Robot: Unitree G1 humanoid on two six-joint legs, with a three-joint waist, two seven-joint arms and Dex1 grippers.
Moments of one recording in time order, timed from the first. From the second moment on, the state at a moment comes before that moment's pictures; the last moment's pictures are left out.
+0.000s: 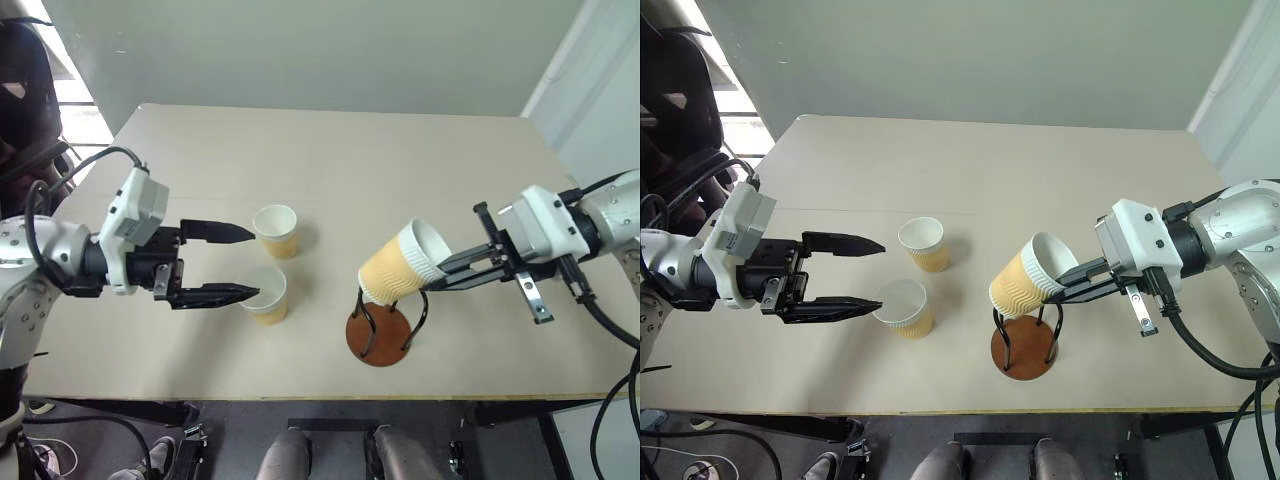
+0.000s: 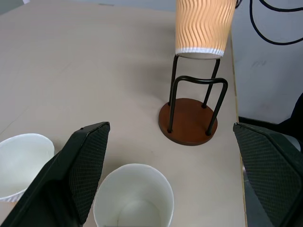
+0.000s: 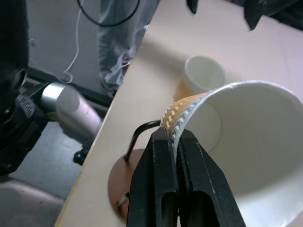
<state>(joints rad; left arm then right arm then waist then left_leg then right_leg) -0.35 1.08 0.28 -0.28 -0.79 0.64 -1.30 -0.69 -1.03 0.06 -0.42 0.62 0.49 1.47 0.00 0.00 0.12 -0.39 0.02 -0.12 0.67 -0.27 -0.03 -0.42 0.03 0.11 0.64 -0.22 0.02</state>
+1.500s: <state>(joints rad) -0.33 1.08 0.30 -0.30 -0.80 0.64 -1.28 -0.64 -1.02 0.12 -0.40 0.51 0.42 1.51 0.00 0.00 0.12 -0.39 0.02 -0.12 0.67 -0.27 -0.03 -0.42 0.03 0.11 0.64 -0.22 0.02</state>
